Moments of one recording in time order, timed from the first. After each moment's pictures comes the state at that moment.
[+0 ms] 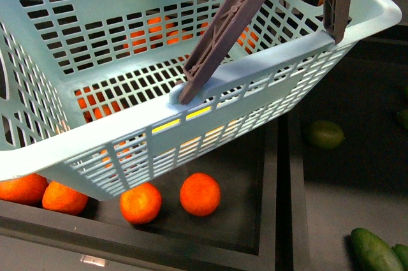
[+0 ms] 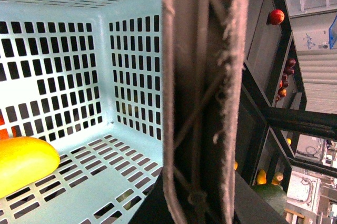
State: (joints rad) left arm -0.37 1.71 1.49 -0.36 0.14 -1.06; right arm 0.11 1.34 0.69 0.33 -0.10 0.51
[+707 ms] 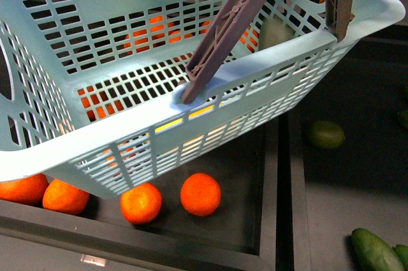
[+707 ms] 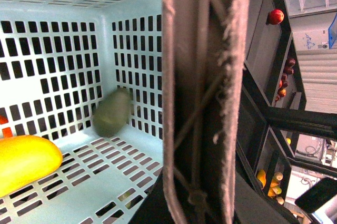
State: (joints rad) left arm -0.37 1.71 1.49 -0.36 0.14 -1.06; right arm 0.31 1.67 0.96 0.39 0.04 0.52
